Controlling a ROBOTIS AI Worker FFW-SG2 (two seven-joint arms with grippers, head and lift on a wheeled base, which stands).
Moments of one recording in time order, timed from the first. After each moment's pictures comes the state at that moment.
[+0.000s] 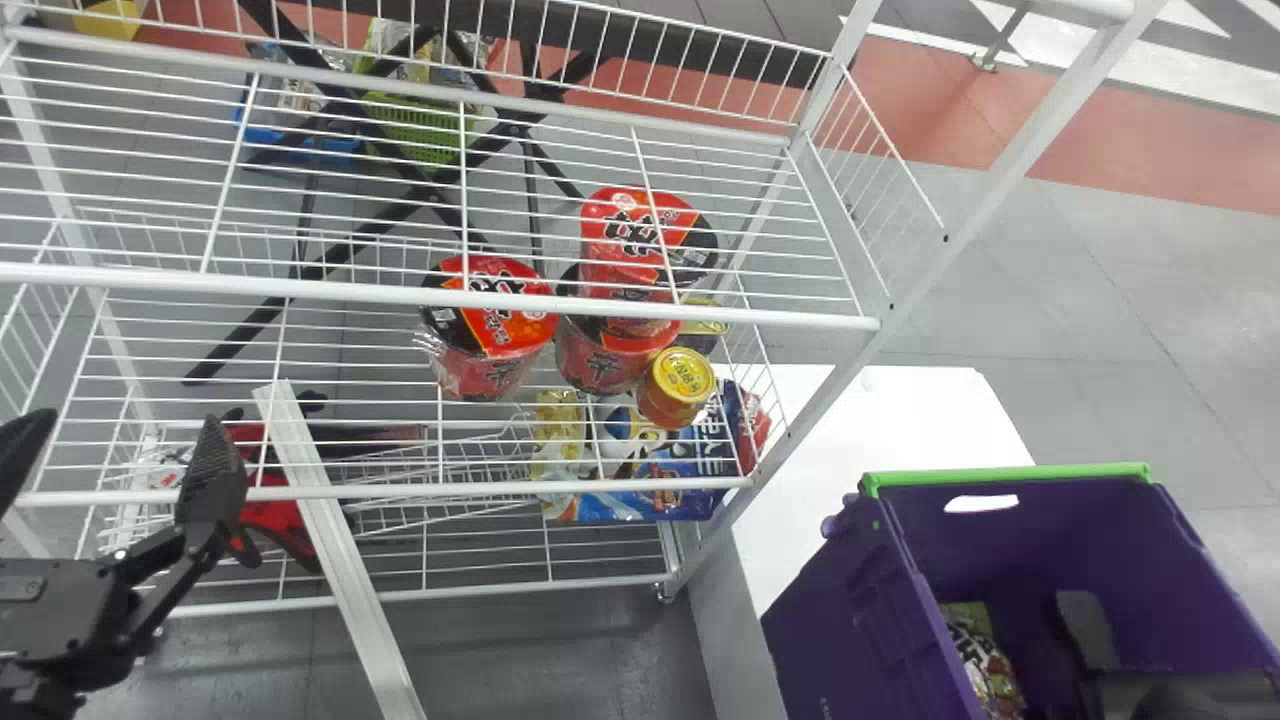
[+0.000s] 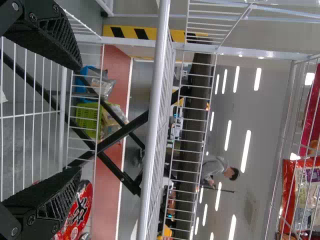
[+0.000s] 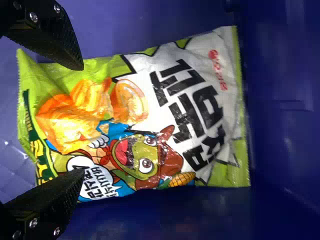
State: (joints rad) left arm 0.53 0.30 -0.29 -1.91 0.21 -0.27 0.22; right arm -0.07 -0.51 -0.63 -0.62 0.55 0.54 0.76
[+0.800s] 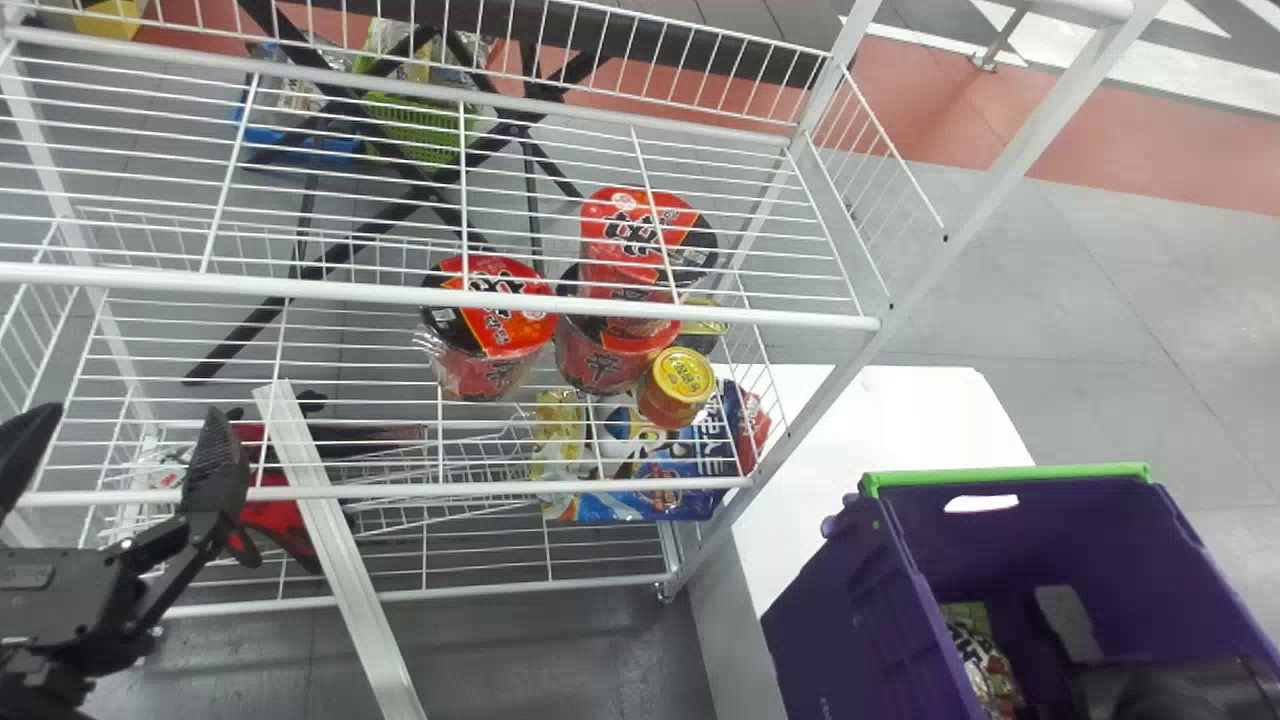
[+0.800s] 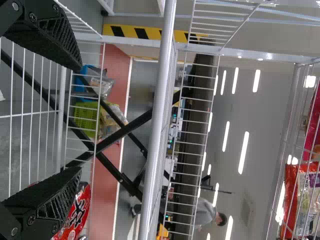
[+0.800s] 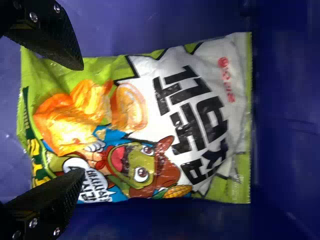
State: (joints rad) left arm 0.49 0.30 -0.31 -1.85 0.23 -0.30 0.22; right arm -0.13 -0.52 -0.62 -0.54 0.65 0.49 0.74
